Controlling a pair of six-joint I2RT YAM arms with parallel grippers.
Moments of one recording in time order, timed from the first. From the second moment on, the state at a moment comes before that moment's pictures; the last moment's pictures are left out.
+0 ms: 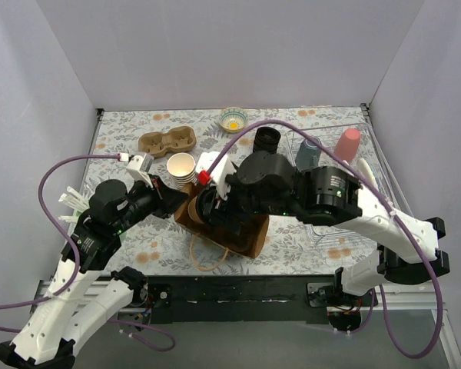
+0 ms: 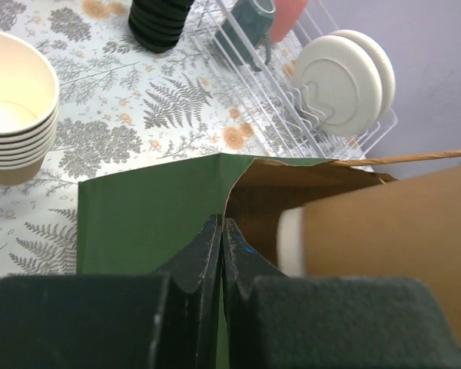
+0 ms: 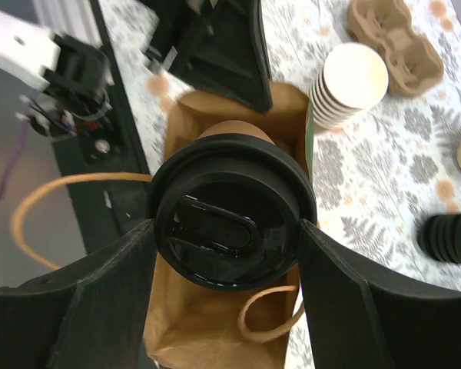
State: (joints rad) left arm -0.50 0.64 0.93 -0.55 0.23 -0.50; right arm 1.35 1.47 2.01 -1.07 0.11 -0.06
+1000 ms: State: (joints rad) left arm -0.50 0.41 0.65 -0.20 0.41 -0.51; right arm 1.52 1.33 1.43 -0.92 0.50 -0.10
